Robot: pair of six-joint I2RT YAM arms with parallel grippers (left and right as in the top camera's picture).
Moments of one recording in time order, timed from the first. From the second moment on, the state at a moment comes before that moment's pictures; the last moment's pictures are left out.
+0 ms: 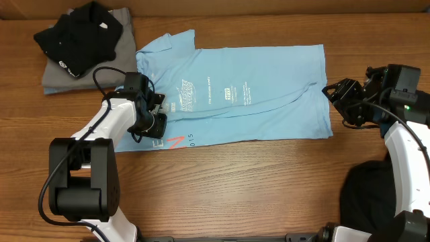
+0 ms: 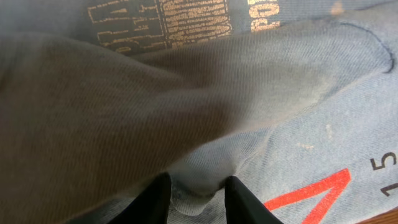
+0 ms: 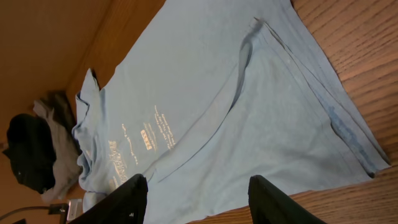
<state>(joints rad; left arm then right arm) -0.05 1.85 1.11 -0.72 0.14 0.13 -0.27 1.44 1.12 -0.69 -0.51 0.51</state>
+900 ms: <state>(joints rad) -0.05 1.85 1.27 -0.92 0.16 0.11 -0.27 1.44 1.12 -0.70 -0.51 0.49</state>
